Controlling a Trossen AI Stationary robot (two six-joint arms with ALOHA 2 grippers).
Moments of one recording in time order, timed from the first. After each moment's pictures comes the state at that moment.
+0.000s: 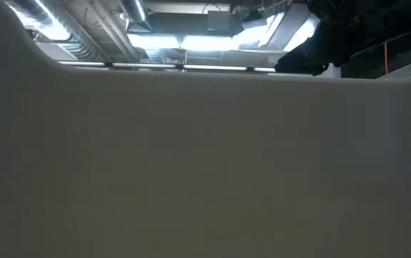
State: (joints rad) left arm -0.83 1.51 1.14 -0.57 -0.42 -0.67; right arm 0.25 1.14 0.51 0.26 0.33 0.06
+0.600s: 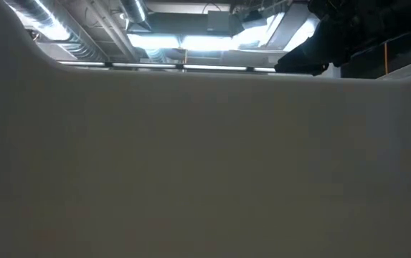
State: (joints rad) left arm -0.80 1.45 1.14 -0.46 -0.62 -0.53; right arm 0.25 1.14 0.51 0.26 0.33 0.06
